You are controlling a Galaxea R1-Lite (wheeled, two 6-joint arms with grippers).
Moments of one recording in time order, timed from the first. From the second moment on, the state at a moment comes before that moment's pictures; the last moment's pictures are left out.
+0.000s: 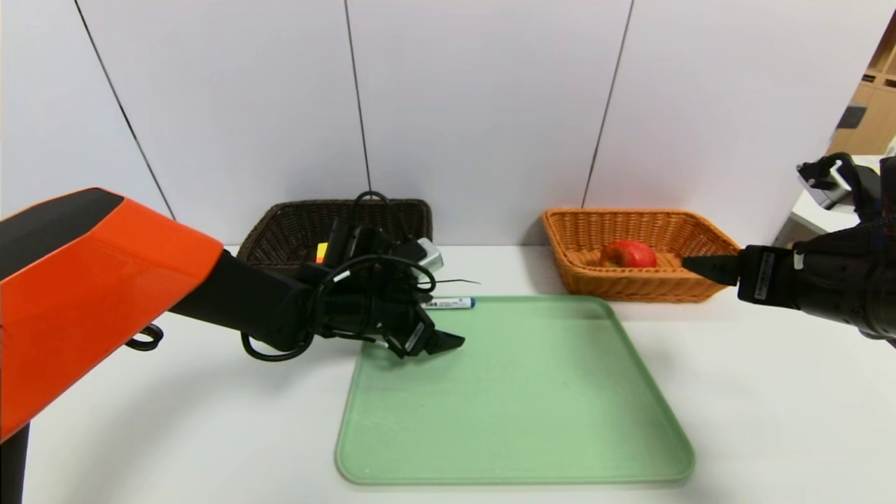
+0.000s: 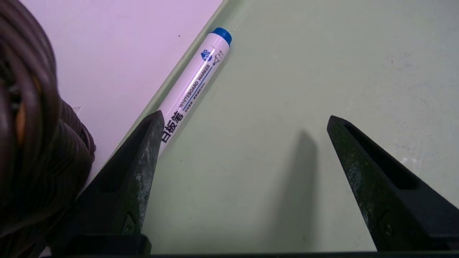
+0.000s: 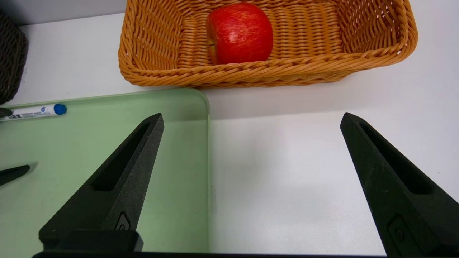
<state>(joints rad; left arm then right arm) -0.49 2.10 -1.19 -0.35 -0.43 0.33 0.18 1.40 -0.83 -0.10 -0.14 0.20</state>
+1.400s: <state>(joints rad) -0.48 2.10 -1.19 -0.35 -0.43 0.30 0.18 1.35 -0.78 -0.10 -0.12 0.20</state>
